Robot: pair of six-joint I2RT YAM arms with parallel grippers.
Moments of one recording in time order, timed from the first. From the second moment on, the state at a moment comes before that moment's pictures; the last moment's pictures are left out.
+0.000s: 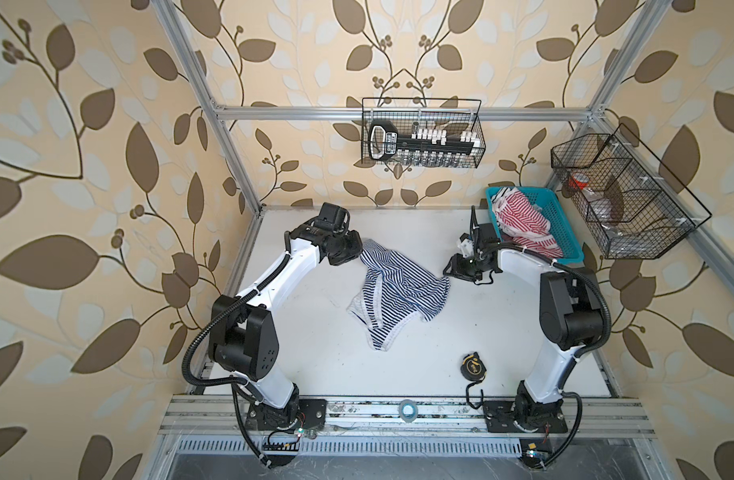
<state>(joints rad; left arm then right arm) -0.30 1.62 1.42 -0.71 0.25 -0.66 0.16 1.82 1.24 -0.53 -0.32 0.31</state>
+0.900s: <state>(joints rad) -0.30 1.62 1.42 -0.71 0.29 -0.66 0.38 1.69 0.97 -0.49 -0.27 0.34</state>
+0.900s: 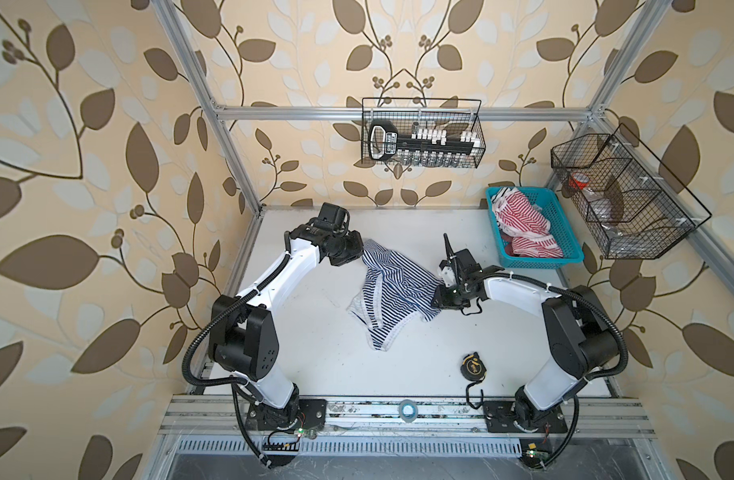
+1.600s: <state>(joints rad) -0.30 1.62 1.42 -0.71 0.29 -0.65 0.39 1.70 0.96 -0.49 -0.29 0.35</state>
